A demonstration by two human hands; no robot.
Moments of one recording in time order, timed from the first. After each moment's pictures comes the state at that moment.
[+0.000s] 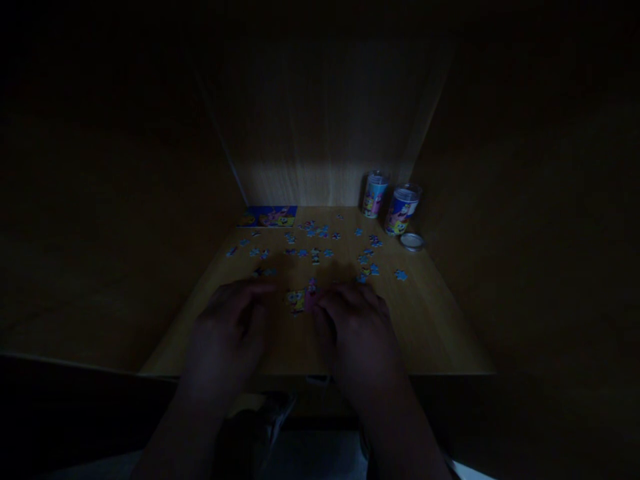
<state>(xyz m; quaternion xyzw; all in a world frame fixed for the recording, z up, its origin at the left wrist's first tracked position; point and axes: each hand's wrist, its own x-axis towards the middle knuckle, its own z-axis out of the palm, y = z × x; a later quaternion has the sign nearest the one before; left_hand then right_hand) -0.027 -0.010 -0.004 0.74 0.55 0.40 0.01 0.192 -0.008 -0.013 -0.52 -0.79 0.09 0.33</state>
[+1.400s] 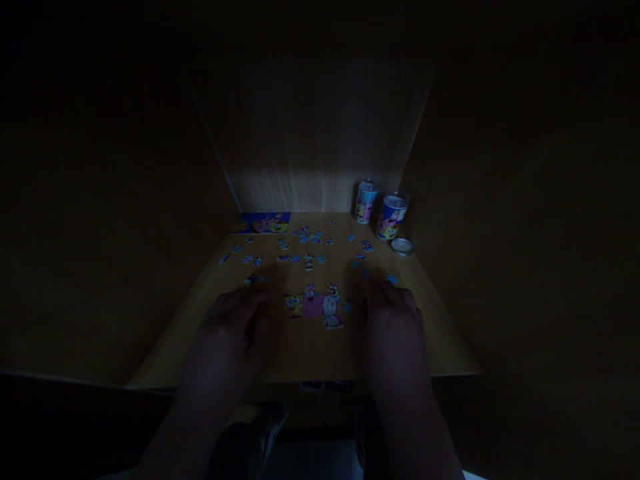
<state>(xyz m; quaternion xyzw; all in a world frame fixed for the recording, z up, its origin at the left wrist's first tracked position) -0.024 -0.010 -0.009 0.76 0.56 0.34 -0.01 0.236 -0.003 -0.024 -0.65 -0.71 -0.05 0.27</state>
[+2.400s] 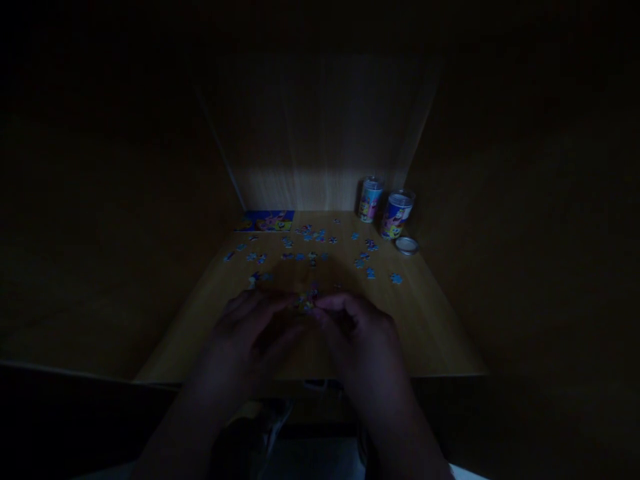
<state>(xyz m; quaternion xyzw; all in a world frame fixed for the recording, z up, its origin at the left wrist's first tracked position) -0.021 -0.012 -0.003 0.82 0.43 0.38 0.04 0.193 -0.020 -0.006 -0.53 -0.60 0.34 0.49</state>
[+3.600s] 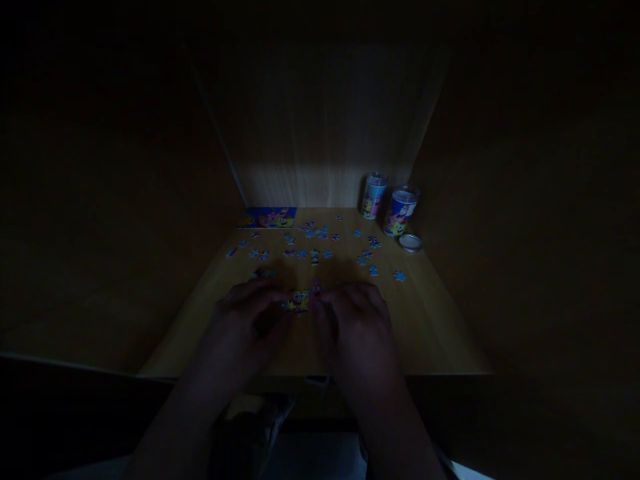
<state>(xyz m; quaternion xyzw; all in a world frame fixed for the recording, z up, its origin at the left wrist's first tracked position) -0.028 -0.004 -0.007 0.77 0.54 0.33 0.08 0.189 -0.011 -0.011 -0.53 -0.76 0.08 0.38</state>
